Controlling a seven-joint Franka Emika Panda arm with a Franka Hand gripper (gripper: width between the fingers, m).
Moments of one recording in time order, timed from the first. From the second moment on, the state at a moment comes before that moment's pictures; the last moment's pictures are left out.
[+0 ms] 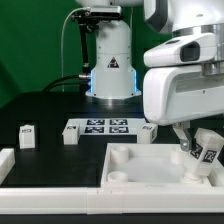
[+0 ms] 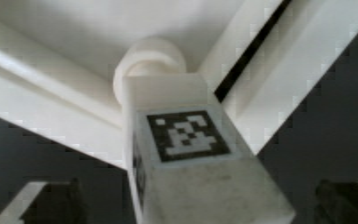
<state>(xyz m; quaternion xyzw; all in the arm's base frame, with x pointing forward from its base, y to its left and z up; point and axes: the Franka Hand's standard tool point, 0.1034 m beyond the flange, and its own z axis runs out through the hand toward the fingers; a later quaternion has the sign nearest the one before) 0.625 0.126 0.083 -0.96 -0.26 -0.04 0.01</state>
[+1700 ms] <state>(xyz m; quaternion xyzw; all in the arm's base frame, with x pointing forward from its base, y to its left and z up) 0.626 0.124 0.074 -1.00 -0.06 0.05 0.01</state>
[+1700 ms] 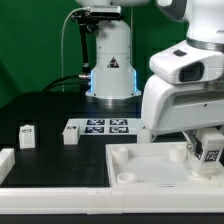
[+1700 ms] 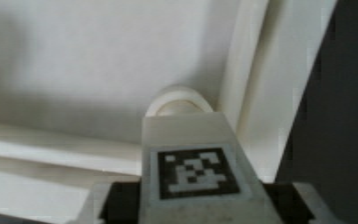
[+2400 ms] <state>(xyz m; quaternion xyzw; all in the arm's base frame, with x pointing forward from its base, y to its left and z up) 0.625 0.122 0.073 -0.92 0.39 0.03 0.01</state>
